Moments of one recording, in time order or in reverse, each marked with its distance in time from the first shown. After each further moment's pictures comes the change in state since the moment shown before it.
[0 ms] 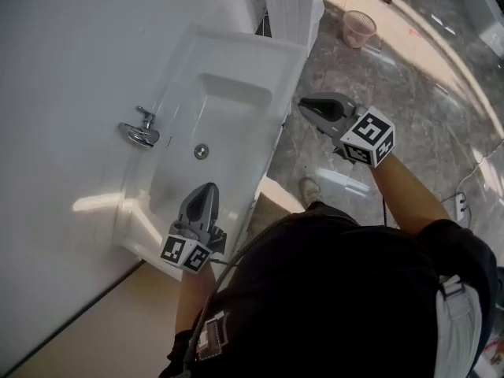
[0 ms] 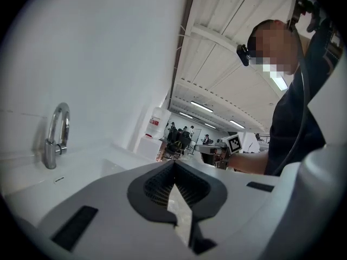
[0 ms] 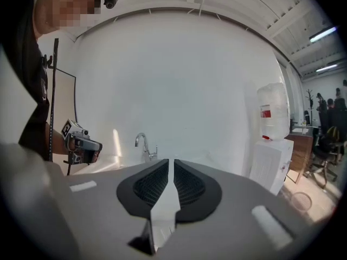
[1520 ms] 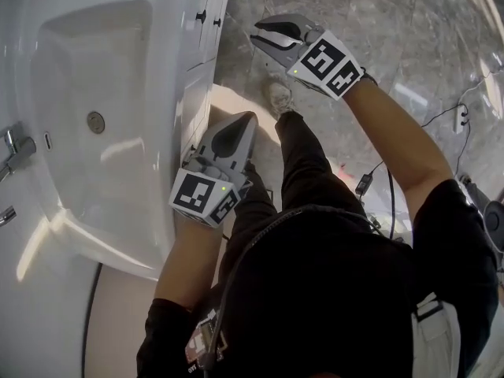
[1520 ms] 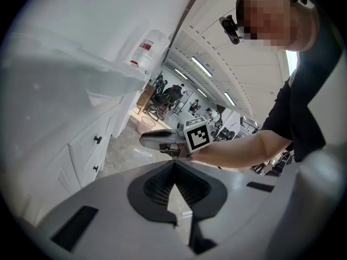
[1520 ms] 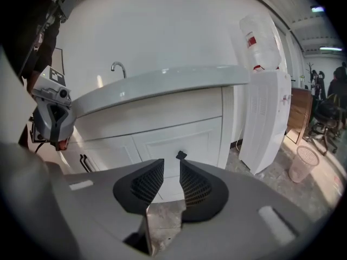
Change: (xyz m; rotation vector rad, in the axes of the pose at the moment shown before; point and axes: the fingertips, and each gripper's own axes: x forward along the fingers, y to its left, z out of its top) left arm 0.254 -0.045 -0.343 -0.176 0.464 -0.212; right arm 0.074 -0.129 -0.409 0.088 0.313 -0.001
